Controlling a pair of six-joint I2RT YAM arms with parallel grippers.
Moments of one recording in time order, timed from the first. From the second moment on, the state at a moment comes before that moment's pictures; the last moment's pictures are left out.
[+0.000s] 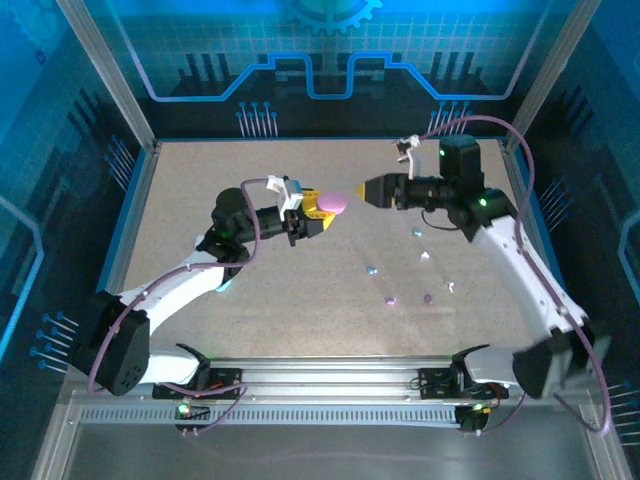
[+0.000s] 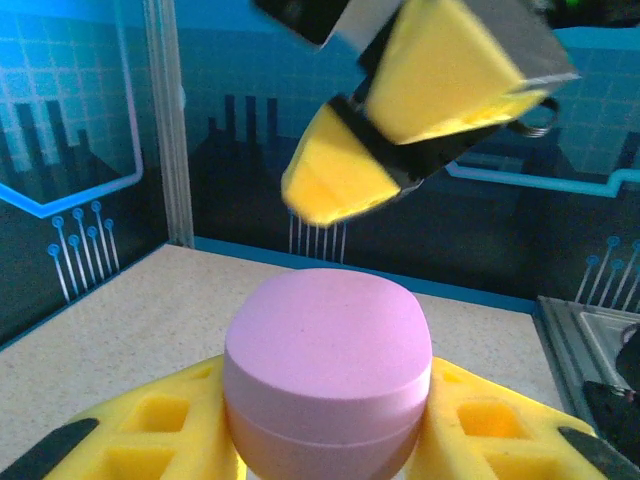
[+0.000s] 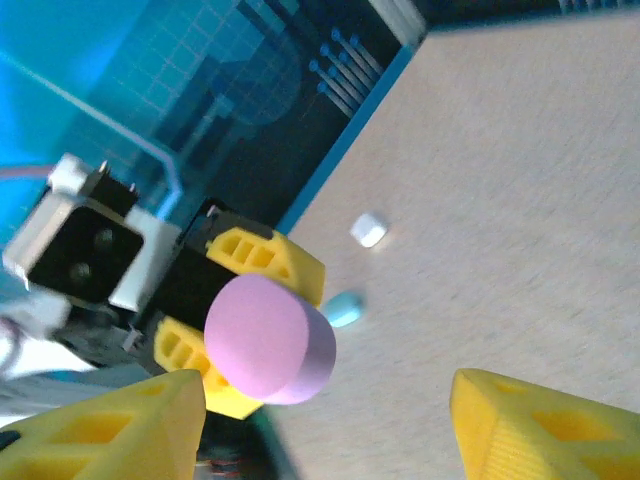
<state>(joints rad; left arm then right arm) -0.45 1.34 0.80 0.60 0.77 -0.09 0.31 1.24 1.27 -0.51 -0.77 0.31</state>
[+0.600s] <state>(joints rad) -0.53 1.38 0.80 0.57 0.79 -0.14 0.39 1.18 1.17 -0.54 -0.66 -0.24</state>
